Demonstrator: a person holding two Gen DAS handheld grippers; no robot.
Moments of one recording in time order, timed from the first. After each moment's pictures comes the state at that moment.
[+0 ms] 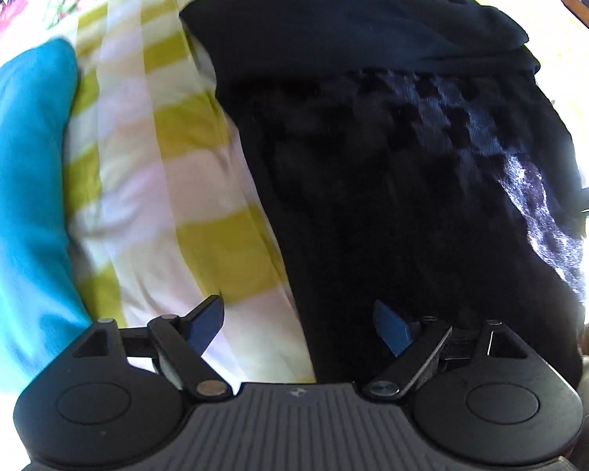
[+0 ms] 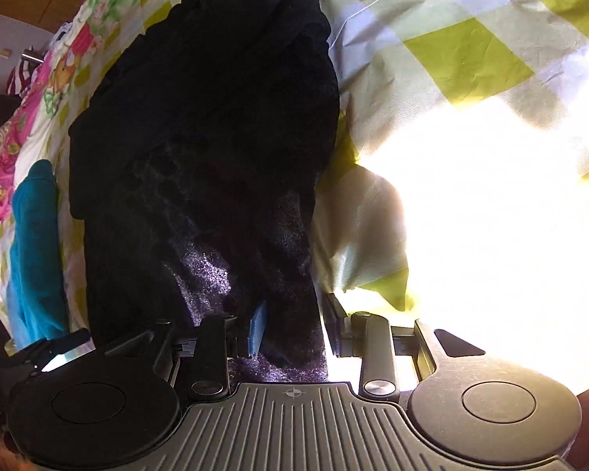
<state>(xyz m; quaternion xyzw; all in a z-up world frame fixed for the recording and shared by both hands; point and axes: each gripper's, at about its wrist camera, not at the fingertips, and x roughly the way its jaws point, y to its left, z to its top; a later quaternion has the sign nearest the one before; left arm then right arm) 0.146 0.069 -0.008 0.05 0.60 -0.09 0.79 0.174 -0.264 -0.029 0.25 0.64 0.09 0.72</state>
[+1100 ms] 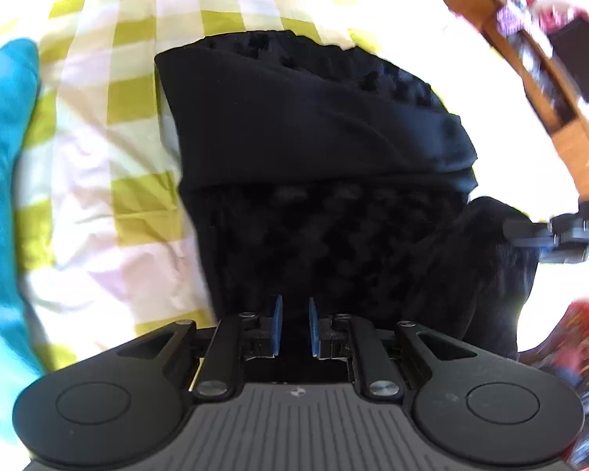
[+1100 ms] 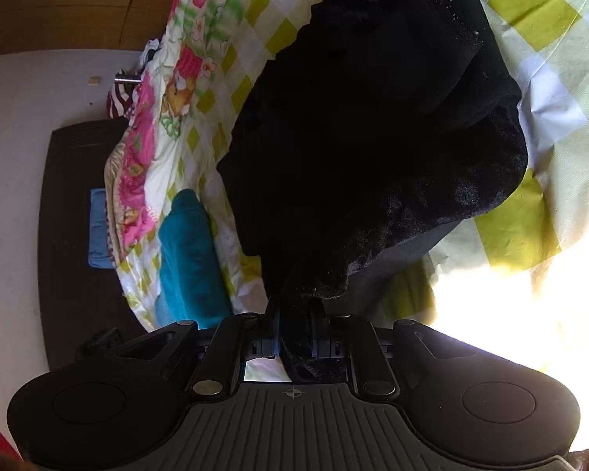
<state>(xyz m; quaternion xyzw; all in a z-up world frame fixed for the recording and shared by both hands) 0.215 0.098 0.038 -0.08 0.60 -0.17 0.78 0.256 -0.228 0.006 0.39 0.62 0.22 0.65</state>
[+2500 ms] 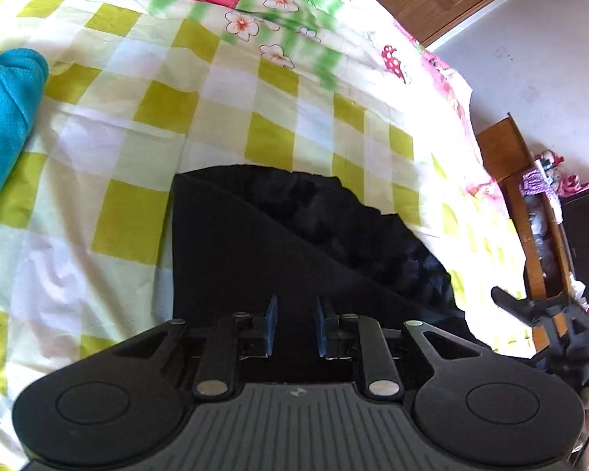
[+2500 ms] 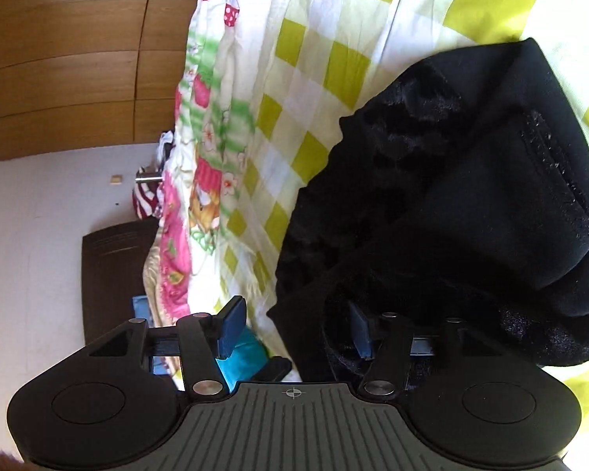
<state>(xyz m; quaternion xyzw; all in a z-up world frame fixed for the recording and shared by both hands) 0.324 0.136 0.028 -0.29 0.51 -0.10 0.80 0.359 -0.261 0.001 0.52 0.53 0.19 0.64</state>
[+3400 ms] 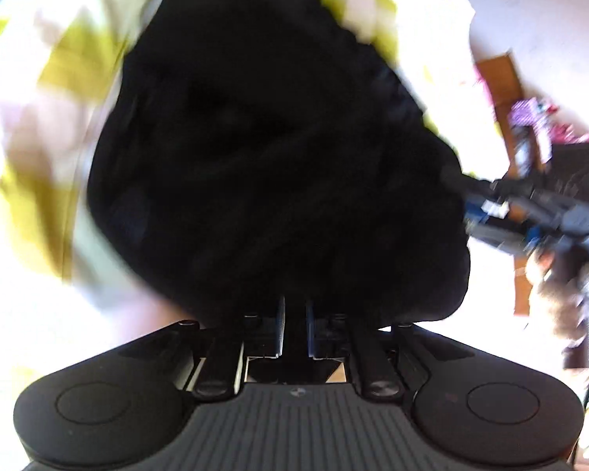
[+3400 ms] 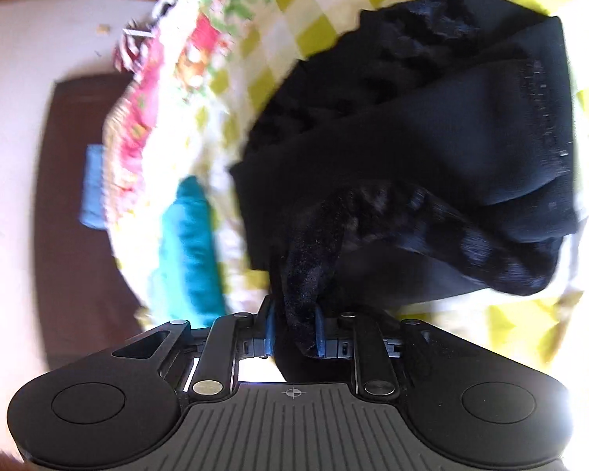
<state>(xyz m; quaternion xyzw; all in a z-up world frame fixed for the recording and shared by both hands) 0.196 0.076 0.021 -0.34 0.58 -0.14 0.72 0.327 -0.245 0.029 0.37 0.63 0.29 0.62</state>
